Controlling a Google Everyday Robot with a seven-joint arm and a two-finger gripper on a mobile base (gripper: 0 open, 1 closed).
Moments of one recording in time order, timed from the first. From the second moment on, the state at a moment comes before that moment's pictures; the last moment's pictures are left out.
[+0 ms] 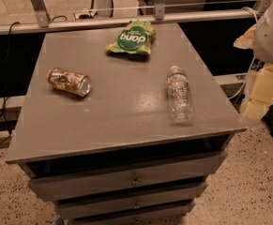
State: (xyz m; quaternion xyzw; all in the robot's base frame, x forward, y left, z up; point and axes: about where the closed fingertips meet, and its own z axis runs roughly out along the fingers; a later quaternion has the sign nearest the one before) arm 0.438 -0.217 0.976 -0.60 0.78 -0.03 0.16
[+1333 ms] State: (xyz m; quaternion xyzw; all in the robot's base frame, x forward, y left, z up) arm 0.555 -0.069 0.972 -0.64 0.72 0.09 0.25
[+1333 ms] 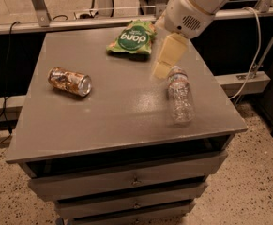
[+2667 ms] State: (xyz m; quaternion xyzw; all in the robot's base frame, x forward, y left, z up) arm 0.606 0.083 0.940 -0.63 0.68 0.19 0.31
